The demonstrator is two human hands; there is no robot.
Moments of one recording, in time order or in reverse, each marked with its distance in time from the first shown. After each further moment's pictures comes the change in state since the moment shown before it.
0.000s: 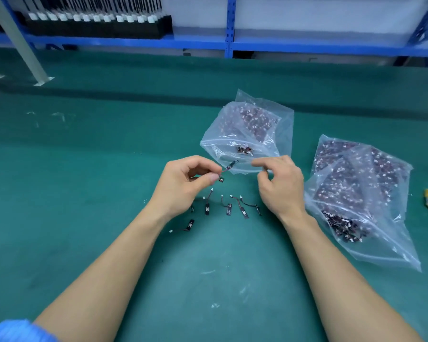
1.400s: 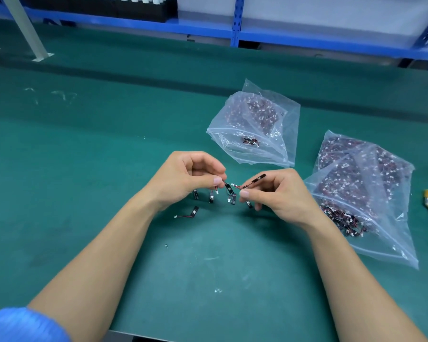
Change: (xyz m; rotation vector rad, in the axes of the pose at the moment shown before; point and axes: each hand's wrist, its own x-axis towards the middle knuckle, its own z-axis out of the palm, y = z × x) left_hand -0.015 0.002 -0.020 -0.273 -0.207 -0.152; right_hand -0.021 -0.025 -0.029 0.646 -0.661 0.198
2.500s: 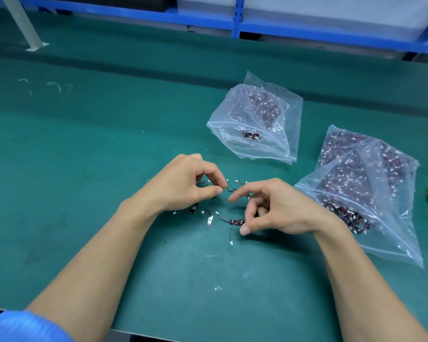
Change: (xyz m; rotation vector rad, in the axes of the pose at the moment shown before) left_hand -0.001 -0.006 -0.002 0.791 -0.066 0.115; right_hand -0.007 -0.001 -0.004 -0.288 -0.399 0.188
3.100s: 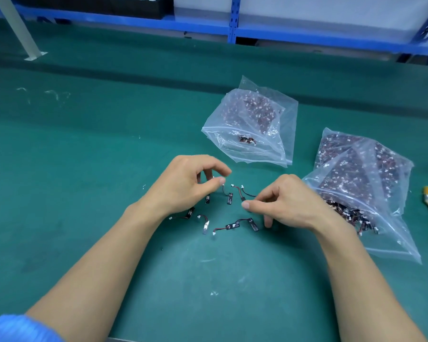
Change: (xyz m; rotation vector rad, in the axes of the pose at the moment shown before) left_hand 0.009 0.007 0.010 -0.002 0.161 0.103; right_hand -0.006 0.003 -0.013 -0.295 0.272 0.128
